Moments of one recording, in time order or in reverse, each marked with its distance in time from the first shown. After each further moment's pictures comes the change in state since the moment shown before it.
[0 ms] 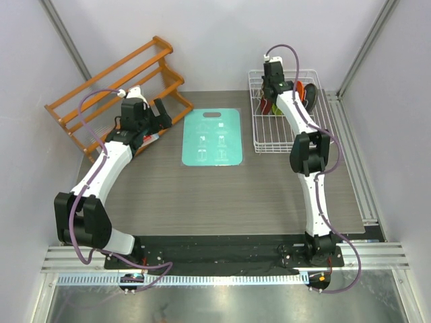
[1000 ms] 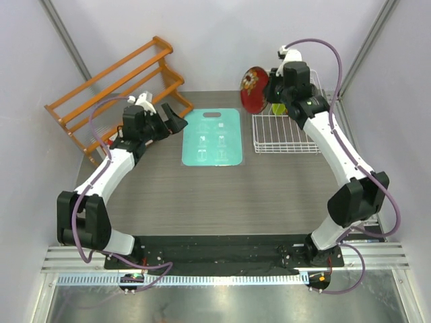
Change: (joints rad) left arm 0.000 -0.012 -0.129 0.197 0.304 -0.105; right arm 0.097 -0.818 -0.696 0.160 -0.186 0.156
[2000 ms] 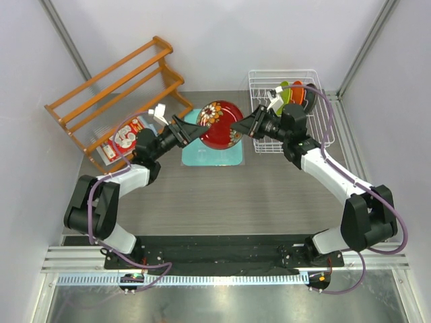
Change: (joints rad) left arm -0.119 0.109 -0.336 0.990 0.319 -0.536; right arm 0.045 -0.249 -0.706 0.650 -0.707 0.626
